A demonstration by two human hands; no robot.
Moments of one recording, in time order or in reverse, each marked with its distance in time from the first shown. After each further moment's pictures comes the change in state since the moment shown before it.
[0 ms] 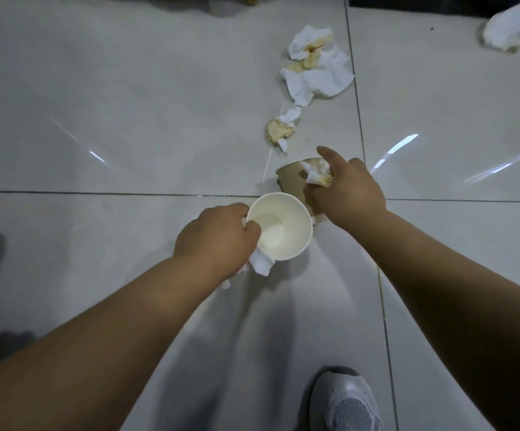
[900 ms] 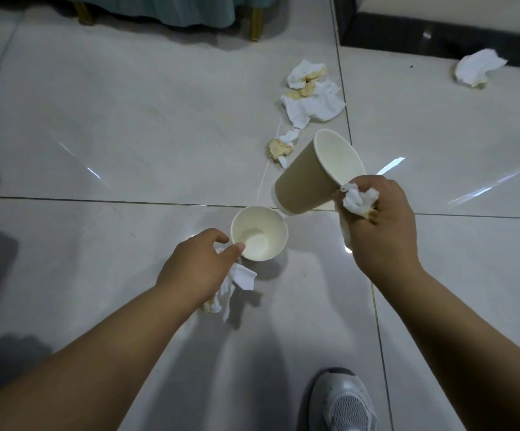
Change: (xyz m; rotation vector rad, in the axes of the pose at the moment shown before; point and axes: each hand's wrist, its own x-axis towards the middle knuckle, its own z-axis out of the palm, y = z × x) left_hand -0.033 -0.035 -0.004 -0.313 -0.039 -0.197; right_hand -0.079 0.001 -0.032 0.442 0.394 -0.253
